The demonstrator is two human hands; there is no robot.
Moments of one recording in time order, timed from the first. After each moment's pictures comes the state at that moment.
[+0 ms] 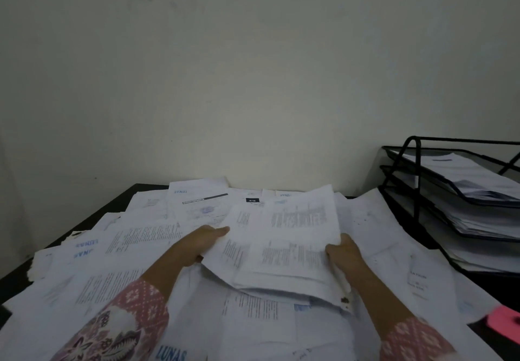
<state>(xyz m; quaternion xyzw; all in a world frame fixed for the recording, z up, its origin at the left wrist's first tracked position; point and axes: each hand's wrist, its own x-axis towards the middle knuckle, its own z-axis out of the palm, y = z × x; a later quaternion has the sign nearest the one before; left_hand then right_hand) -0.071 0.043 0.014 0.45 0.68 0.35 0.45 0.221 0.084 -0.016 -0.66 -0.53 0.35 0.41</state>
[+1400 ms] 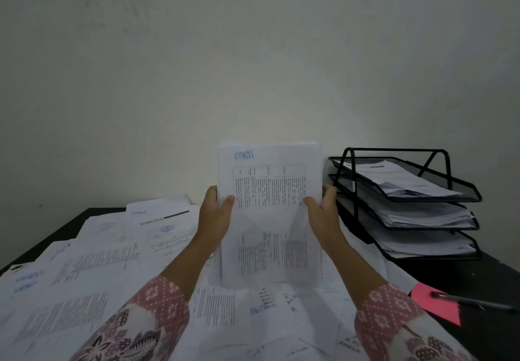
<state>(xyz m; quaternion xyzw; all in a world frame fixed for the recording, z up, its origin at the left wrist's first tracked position) 0.053 0.031 0.082 0.52 0.49 0.65 0.27 0.250 0.039 0.084 -0.46 -0.55 0.29 0.63</state>
